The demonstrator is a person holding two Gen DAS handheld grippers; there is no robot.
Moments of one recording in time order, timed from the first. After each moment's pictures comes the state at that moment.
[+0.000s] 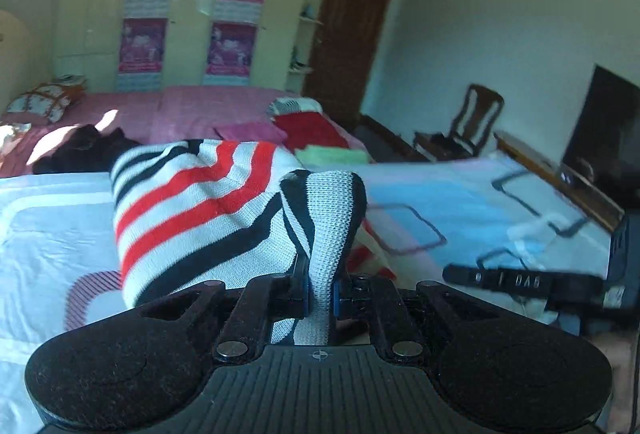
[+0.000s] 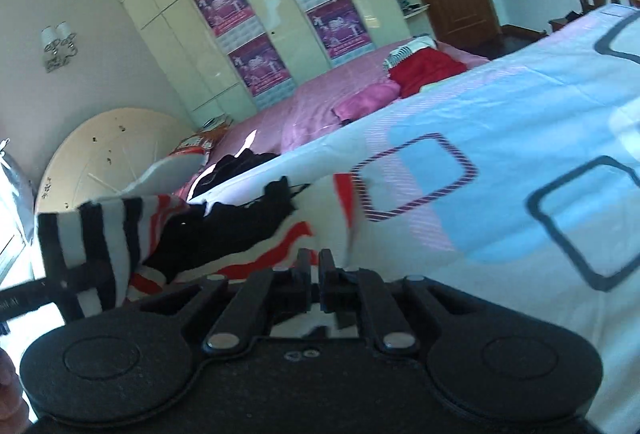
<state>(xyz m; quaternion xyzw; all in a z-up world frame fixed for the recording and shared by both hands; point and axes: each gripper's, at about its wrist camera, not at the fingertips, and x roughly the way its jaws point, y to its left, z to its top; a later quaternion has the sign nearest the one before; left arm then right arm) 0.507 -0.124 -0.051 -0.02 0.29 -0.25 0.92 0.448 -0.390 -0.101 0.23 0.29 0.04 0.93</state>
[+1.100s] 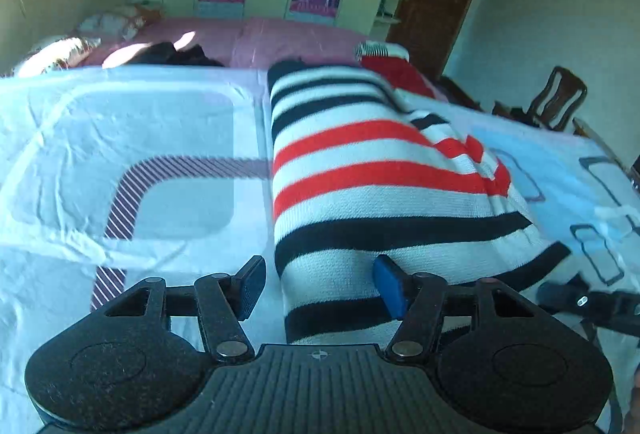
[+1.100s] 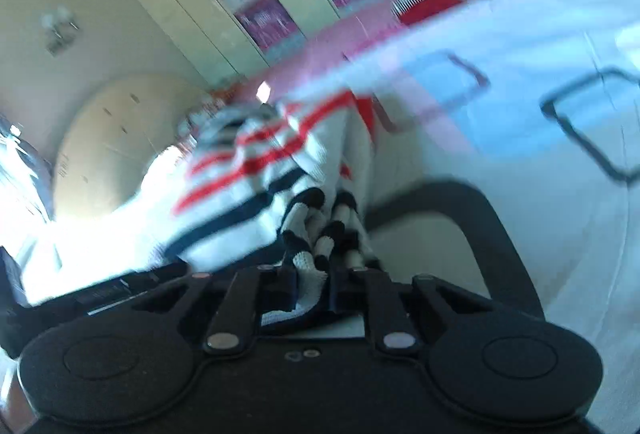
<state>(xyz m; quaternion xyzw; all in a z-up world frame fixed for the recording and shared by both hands) 0.512 -0.065 -0.099 -0.06 0.39 -0.12 0.91 0.443 -0.370 -0.144 0.26 0.38 0.08 0.89</state>
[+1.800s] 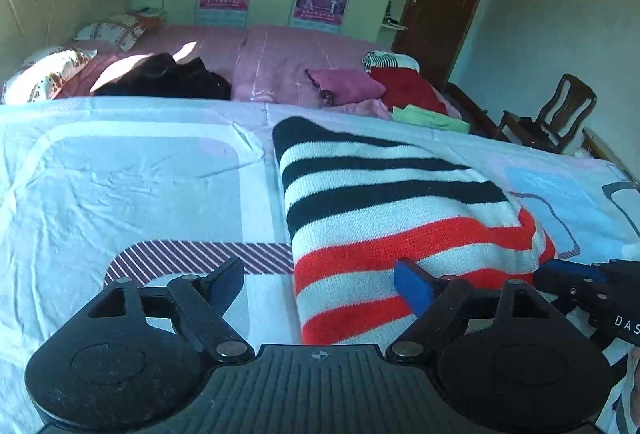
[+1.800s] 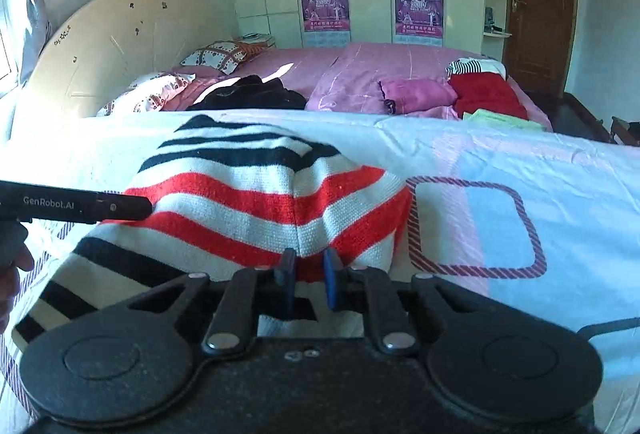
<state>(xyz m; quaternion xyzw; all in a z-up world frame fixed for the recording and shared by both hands) 0.592 -0.070 -0.085 -0.05 0.37 -0.11 0.92 0.533 -0.326 -0.107 0.00 0.34 0.11 0.94</state>
